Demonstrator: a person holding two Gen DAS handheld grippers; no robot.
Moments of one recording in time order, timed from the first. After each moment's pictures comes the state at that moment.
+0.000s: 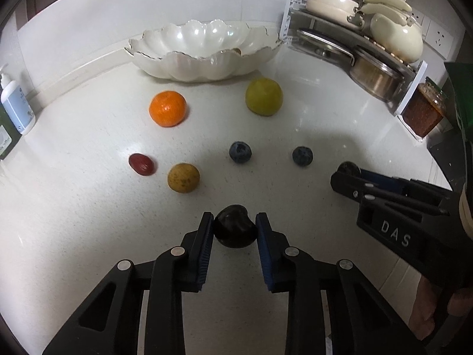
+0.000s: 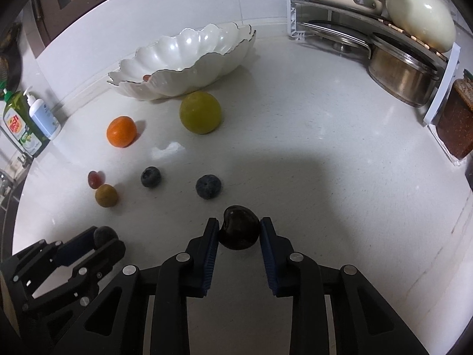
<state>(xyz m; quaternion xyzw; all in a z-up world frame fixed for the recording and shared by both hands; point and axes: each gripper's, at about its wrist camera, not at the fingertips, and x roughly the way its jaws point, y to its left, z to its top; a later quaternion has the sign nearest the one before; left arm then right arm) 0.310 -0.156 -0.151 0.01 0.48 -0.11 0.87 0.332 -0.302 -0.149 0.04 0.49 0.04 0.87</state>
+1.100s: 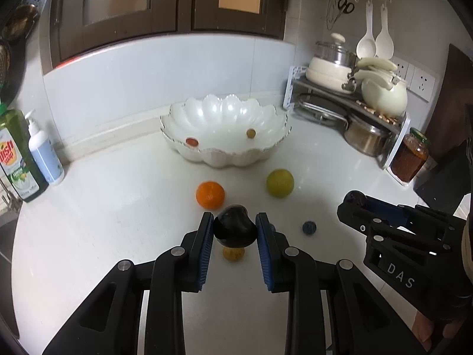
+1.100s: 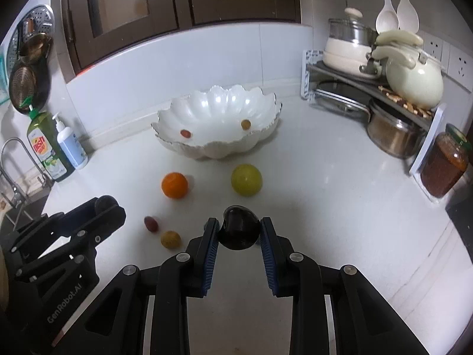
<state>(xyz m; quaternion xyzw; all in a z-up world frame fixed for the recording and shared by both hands) 0.306 -0.105 -0.061 0.01 0.36 -0.11 0.93 0.306 -0.256 -0.063 0.03 0.39 0.04 0.92</state>
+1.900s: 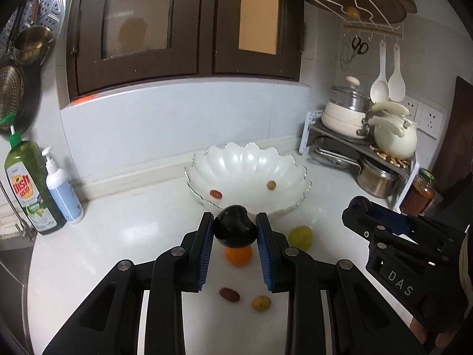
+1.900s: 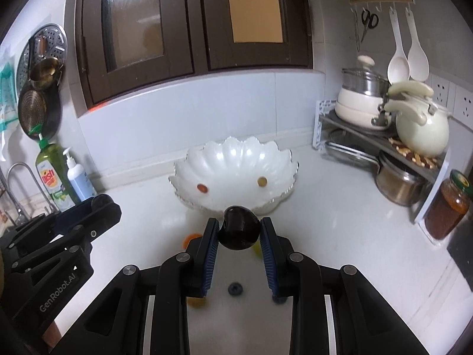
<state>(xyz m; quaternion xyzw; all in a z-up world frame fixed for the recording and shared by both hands) 0.334 -0.072 -0.009 0.00 0.28 -0.09 0.96 0.331 -0.225 -0.015 0.02 0.31 0.05 0.95</state>
